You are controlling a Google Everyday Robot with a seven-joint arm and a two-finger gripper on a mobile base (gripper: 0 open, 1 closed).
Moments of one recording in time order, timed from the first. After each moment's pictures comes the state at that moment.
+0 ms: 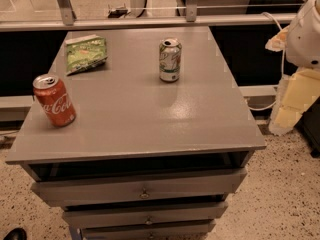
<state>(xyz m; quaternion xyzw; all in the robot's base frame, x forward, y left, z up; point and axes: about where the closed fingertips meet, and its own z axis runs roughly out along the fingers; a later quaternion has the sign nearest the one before) 0.438 -0.217 0.976 -0.60 0.78 -0.03 0.16</state>
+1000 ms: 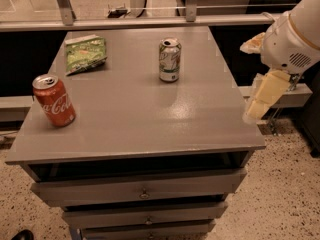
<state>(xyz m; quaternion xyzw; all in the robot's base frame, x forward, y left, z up) 0.493 -0.195 0.942 -0.62 0.75 0.03 0.23</state>
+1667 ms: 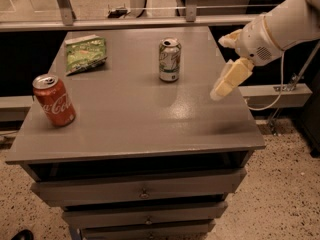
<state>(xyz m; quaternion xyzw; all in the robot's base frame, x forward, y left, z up) 0.580 -0.158 0.921 -0.58 0.73 0.13 0.33</state>
